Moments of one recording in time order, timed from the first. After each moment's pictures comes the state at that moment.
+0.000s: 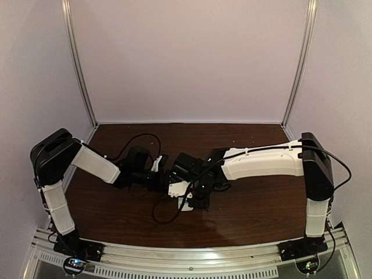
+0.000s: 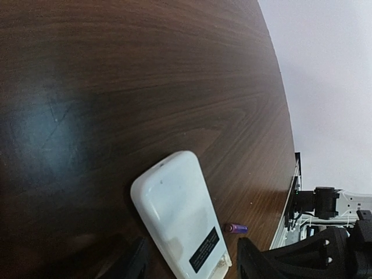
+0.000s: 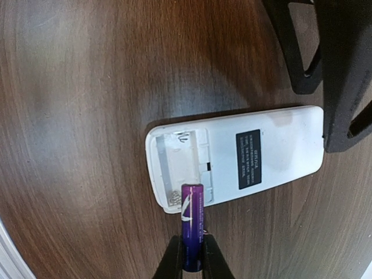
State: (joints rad) left arm -0.69 1.87 0.79 0.44 0.58 -0.79; right arm 1.13 1.98 1.52 -0.81 0.12 -0.40
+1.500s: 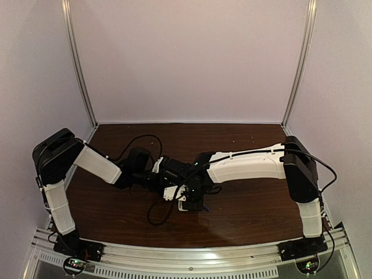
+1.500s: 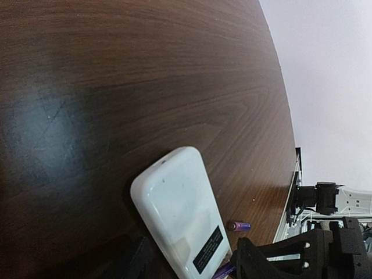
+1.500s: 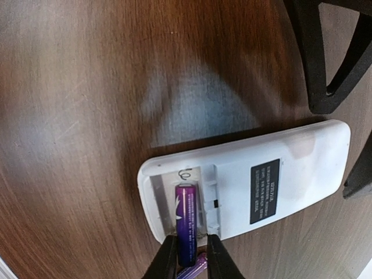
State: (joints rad) left arm -0.69 1.90 0.80 0.45 0.61 -0.77; right arm 1.15 2.12 1.65 -0.88 0.16 -0.36
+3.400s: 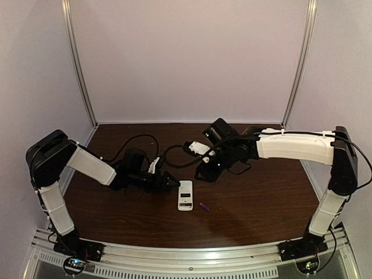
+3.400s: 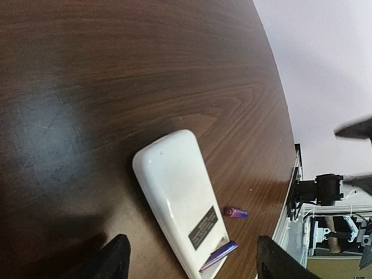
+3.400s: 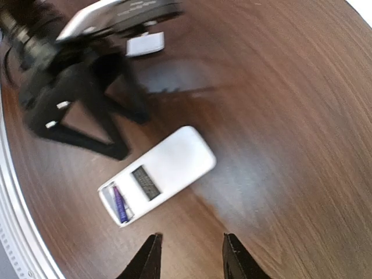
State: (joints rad) left arm -0.67 1.84 0.74 0.45 0.61 -0.75; right arm 0.91 1.76 1.38 -0.59 -0.11 -0.07
